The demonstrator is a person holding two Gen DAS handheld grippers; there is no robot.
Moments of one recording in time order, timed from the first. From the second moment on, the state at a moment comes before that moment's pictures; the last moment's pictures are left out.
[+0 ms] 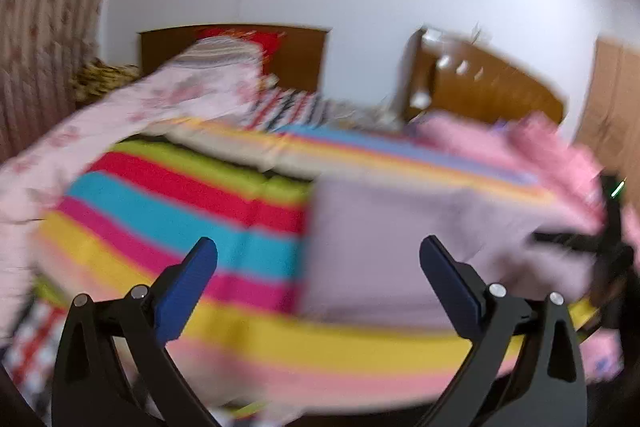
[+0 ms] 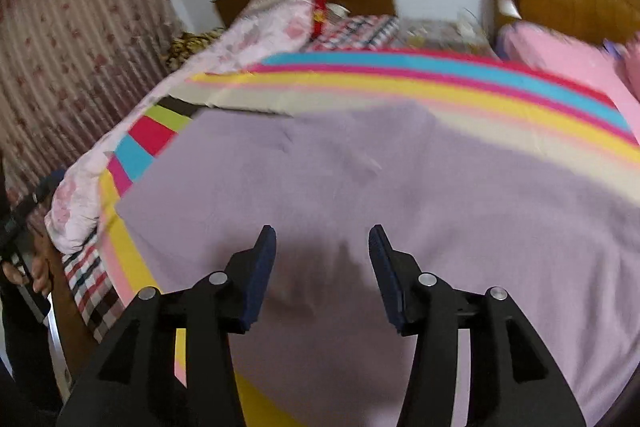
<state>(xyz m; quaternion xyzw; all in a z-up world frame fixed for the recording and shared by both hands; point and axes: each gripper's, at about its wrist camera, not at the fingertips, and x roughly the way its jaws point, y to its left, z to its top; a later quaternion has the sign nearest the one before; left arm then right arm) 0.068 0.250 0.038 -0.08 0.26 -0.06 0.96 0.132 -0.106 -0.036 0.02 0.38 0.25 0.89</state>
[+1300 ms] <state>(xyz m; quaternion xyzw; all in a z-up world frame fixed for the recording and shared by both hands) 0.280 0.131 -0.062 0.07 0.46 -0.02 0.89 0.219 -0.081 -0.061 -0.08 0.39 0.27 0.87</state>
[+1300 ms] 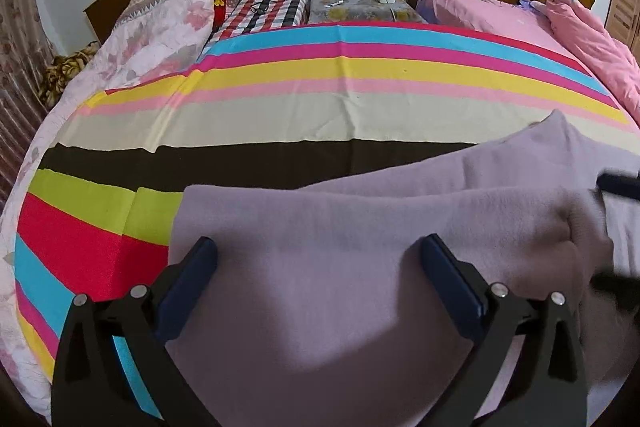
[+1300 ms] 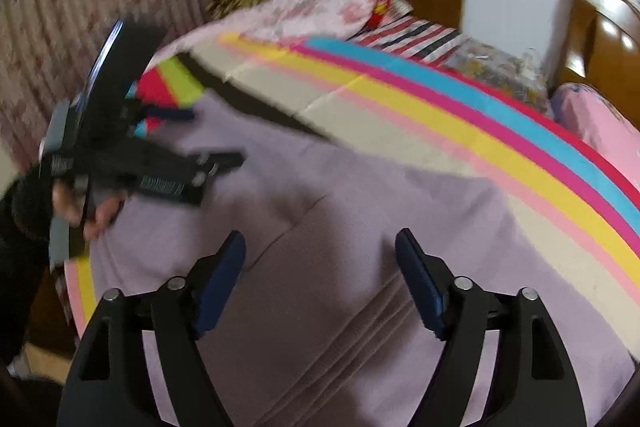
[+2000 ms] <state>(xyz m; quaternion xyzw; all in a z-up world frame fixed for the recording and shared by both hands) 0.277 0.135 -0.060 0.06 0.45 -0.02 0.89 0.243 -0.197 -0.073 0.05 0.46 0.13 0.87</state>
